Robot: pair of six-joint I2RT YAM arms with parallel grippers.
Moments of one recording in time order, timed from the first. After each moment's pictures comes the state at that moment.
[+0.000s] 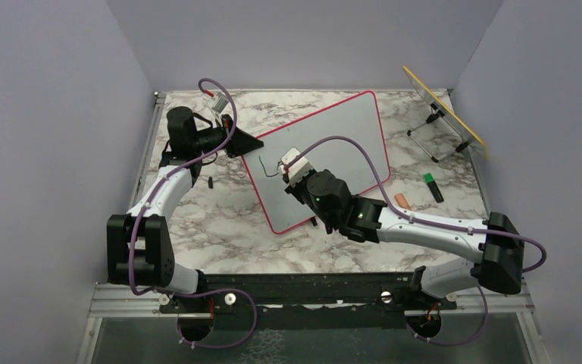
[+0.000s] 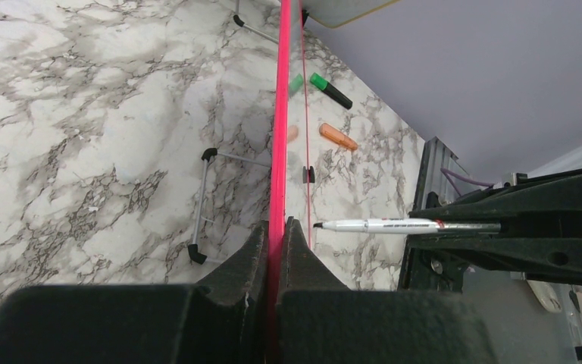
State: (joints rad) left arm -0.05 1.44 0.96 0.30 1.11 -0.39; right arm 1.14 1.39 1.03 0.10 0.55 -0.22
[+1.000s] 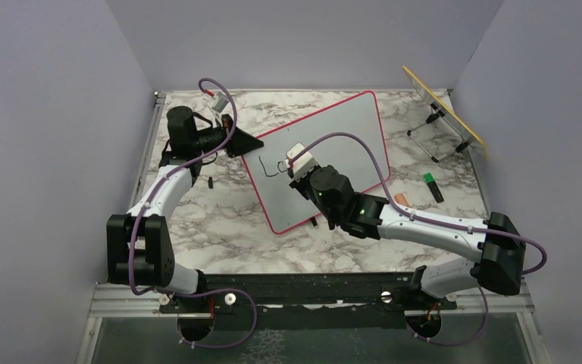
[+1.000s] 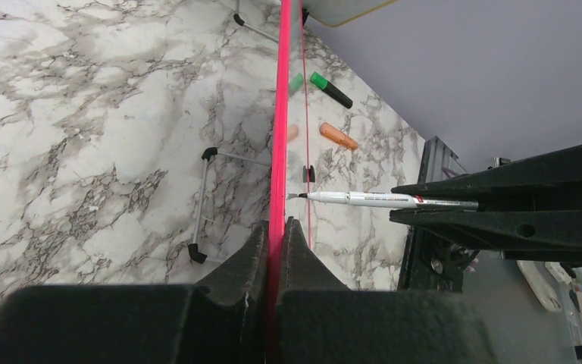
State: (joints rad) left arm -0.05 1.44 0.97 0.29 1.11 -0.38; right arm 1.10 1.38 1.01 0.10 0.57 -0.23
